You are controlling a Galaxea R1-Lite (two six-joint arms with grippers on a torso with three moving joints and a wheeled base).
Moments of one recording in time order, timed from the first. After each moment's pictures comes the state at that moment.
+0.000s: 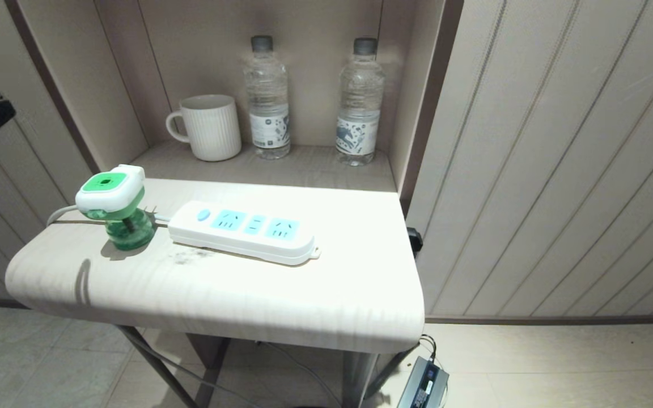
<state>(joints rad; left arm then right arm) -0.45 0.98 -0.84 -0.27 0.50 -0.06 0.00 0.00 0.00 0.00 0.00 -0.01</state>
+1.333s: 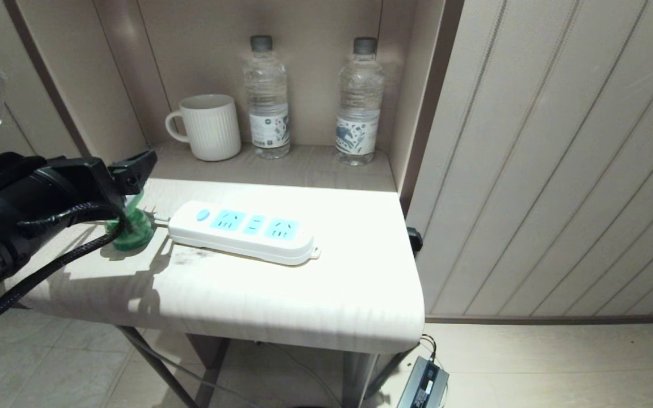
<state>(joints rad) -0.59 1.24 -0.73 -0.54 0.59 -0.06 0.00 0.00 0.00 0.00 0.00 -0.01</state>
